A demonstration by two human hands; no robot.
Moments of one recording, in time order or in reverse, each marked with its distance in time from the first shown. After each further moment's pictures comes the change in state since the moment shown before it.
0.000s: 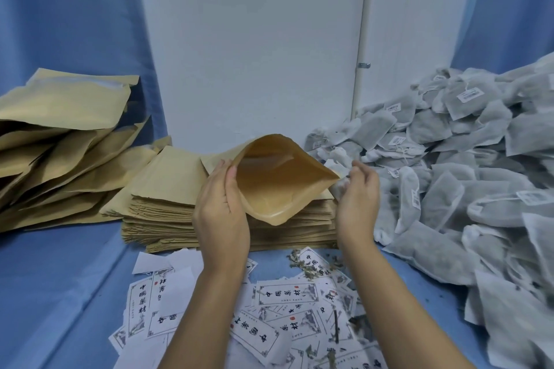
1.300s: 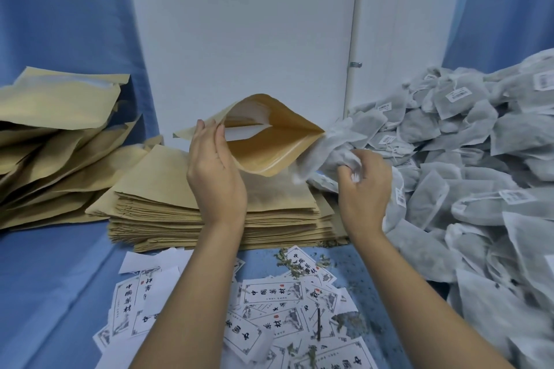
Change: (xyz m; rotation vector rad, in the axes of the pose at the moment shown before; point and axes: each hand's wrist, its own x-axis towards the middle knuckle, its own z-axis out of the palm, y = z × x) left_hand 0.038 0.024 0.031 -0.091 0.117 0.006; right_hand 0.030 -0.004 -0.028 -0.450 0.057 -0.625
